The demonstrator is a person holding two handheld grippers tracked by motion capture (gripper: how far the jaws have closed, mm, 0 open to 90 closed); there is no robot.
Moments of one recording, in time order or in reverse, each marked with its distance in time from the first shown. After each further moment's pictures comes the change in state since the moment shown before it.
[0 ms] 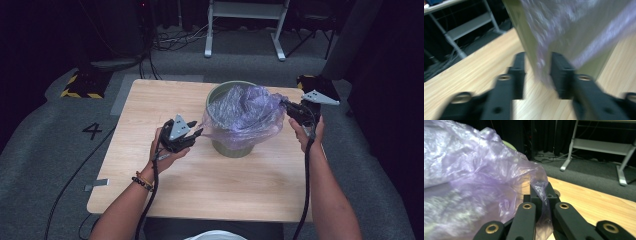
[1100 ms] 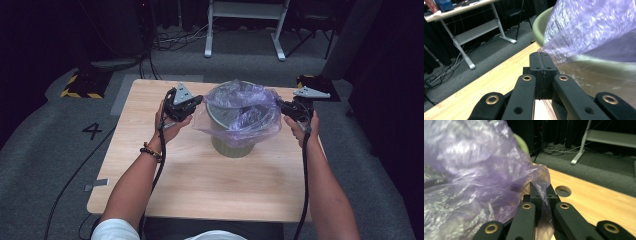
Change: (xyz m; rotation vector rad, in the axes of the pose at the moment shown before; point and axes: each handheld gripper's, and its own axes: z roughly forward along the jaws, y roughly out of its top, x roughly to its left) left arm 0.055 0.054 0.037 -0.016 0.047 -0.032; right arm -0.003 0.003 0.024 0.097 0.066 -0.020
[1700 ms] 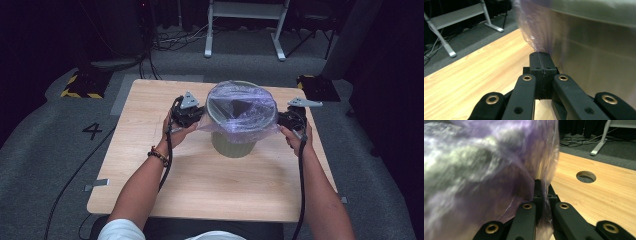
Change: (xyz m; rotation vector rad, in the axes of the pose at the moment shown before) left arm -0.010 -0.029 0.027 0.063 -0.124 -0.077; right arm 0.004 -0.035 0.013 0.038 0.130 0.054
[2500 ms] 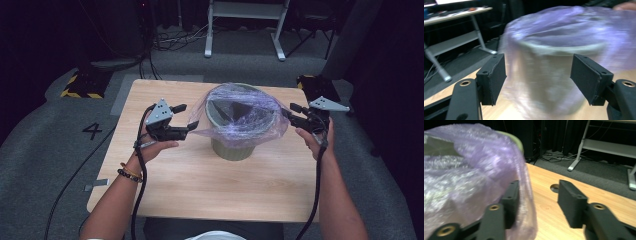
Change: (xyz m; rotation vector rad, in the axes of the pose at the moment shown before) left arm -0.026 0.005 -0.108 -0.182 -0.087 0.087; right arm 0.003 0.015 -0.065 -0.102 -0.141 -0.095
